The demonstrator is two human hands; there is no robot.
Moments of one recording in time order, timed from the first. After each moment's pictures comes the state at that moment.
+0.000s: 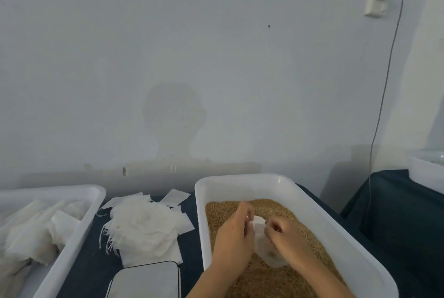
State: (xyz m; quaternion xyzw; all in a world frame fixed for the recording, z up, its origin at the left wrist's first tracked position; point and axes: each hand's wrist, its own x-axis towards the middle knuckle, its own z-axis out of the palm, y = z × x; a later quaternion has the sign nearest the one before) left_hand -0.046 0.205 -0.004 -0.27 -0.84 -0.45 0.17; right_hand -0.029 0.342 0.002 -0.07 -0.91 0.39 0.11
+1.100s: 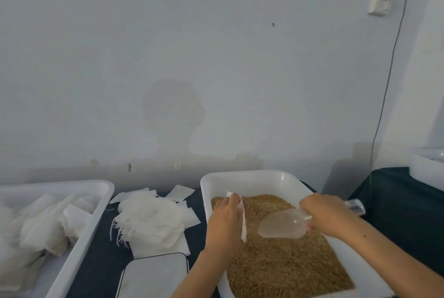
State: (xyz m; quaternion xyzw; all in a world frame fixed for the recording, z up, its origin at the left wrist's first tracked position) left_hand -0.068 0.183 -0.003 -0.21 -0.89 -0.35 0.22; right_hand -0.012 0.380 0.079 -0.05 -0.99 -0.11 -0.02
